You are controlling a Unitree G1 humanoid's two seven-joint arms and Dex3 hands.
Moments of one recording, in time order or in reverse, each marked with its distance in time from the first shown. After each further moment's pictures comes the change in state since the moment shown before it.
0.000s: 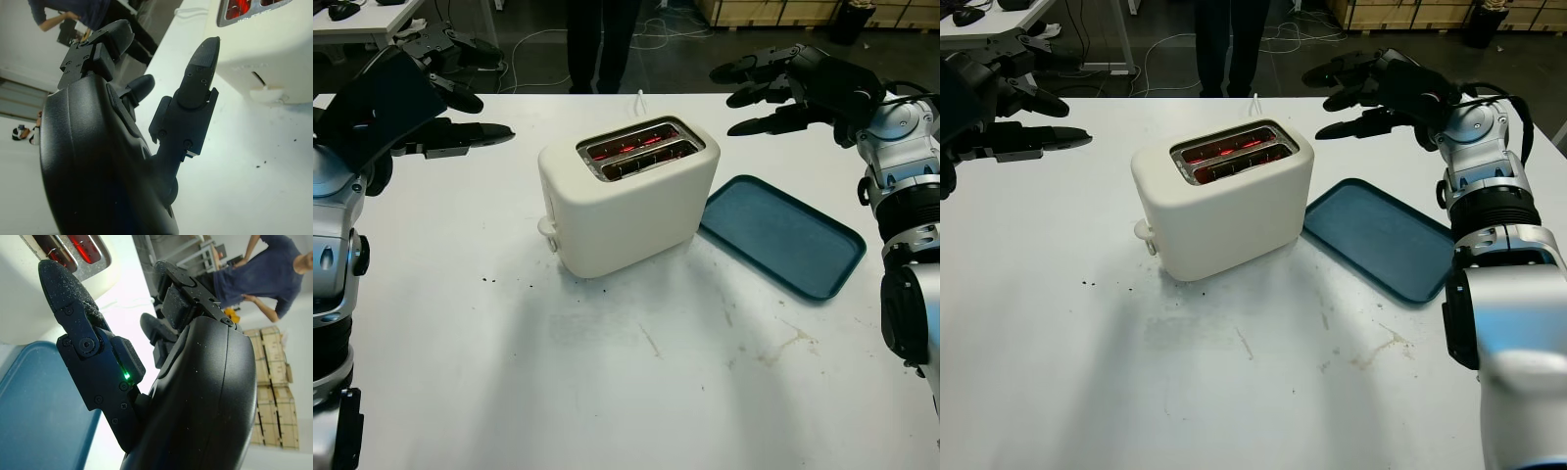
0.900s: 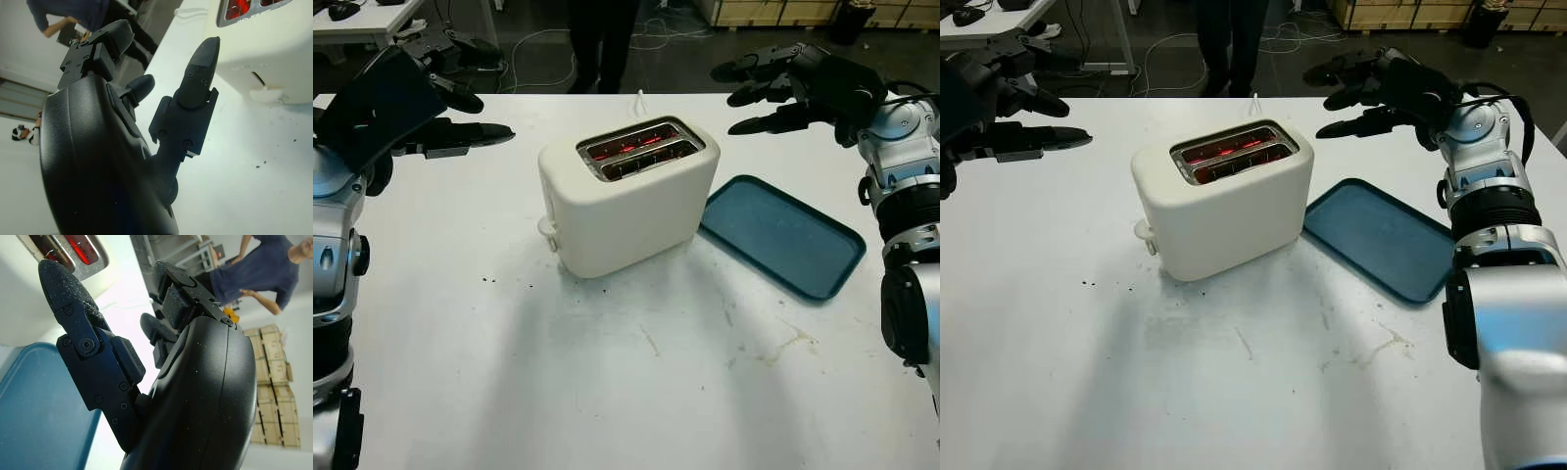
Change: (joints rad) left arm 0.000 0.000 0.000 0.000 -0.001 0.000 0.000; right arm 0.000 0.000 -0.020 0.003 0.002 0.000 0.000
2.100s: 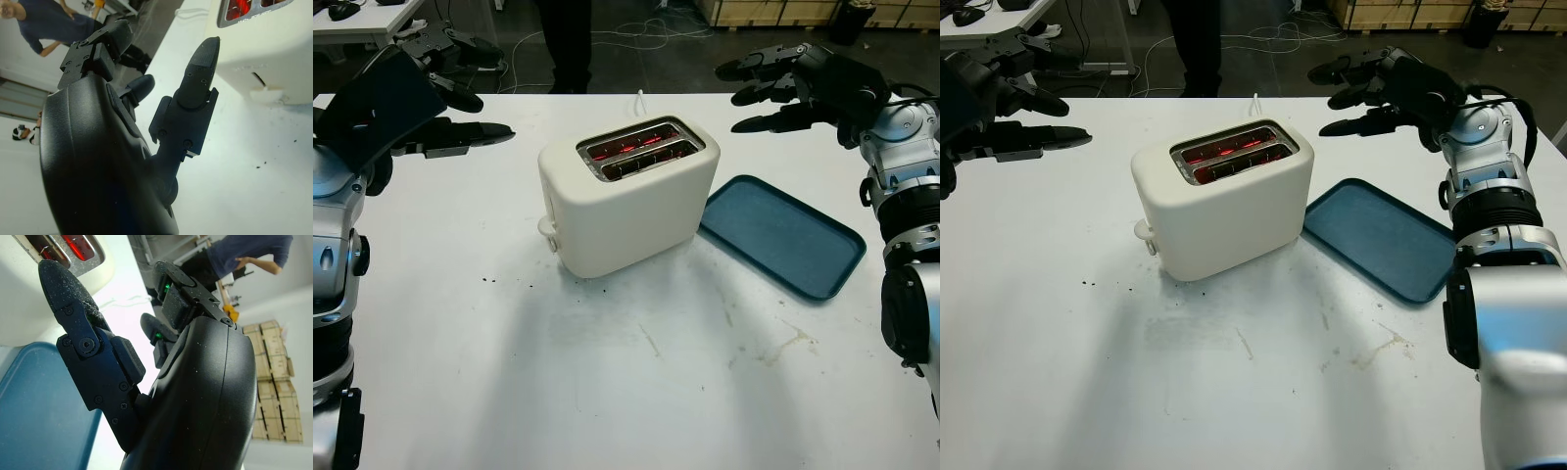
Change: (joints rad) left arm 0.000 -0.002 0.002 -0.002 0.001 0.000 0.001; right arm 0.000 0.000 -0.008 0.014 -0.003 -0.002 -0.011
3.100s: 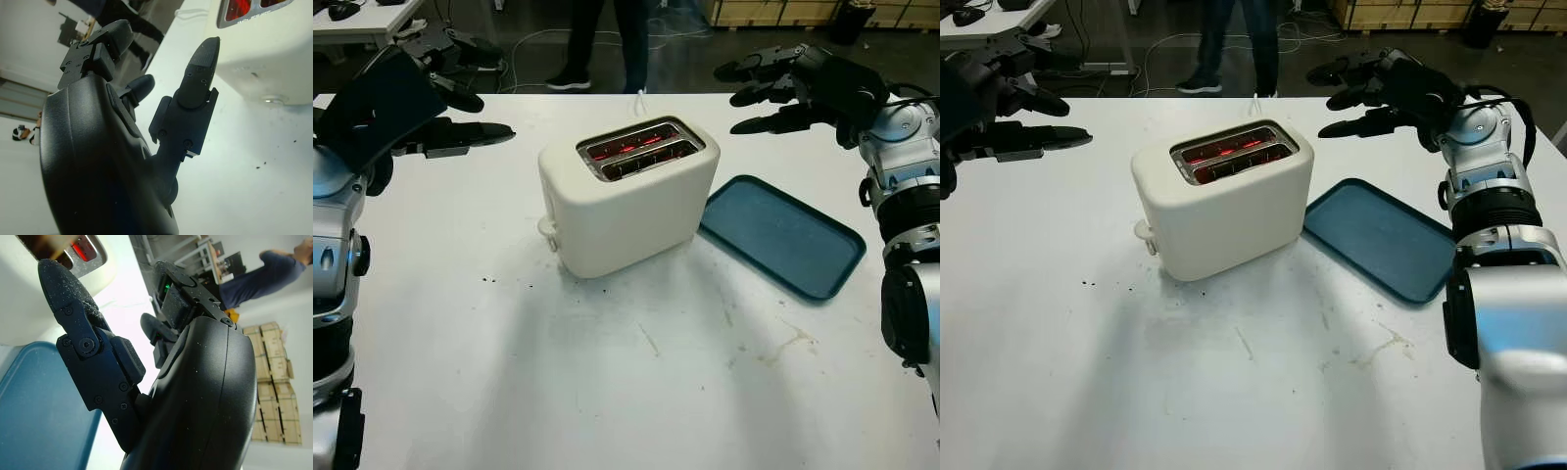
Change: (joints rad) left arm 0.000 -0.001 0.000 -0.001 0.000 0.000 0.000; right arm 0.000 0.000 0.007 0.000 0.000 -0.005 0.003
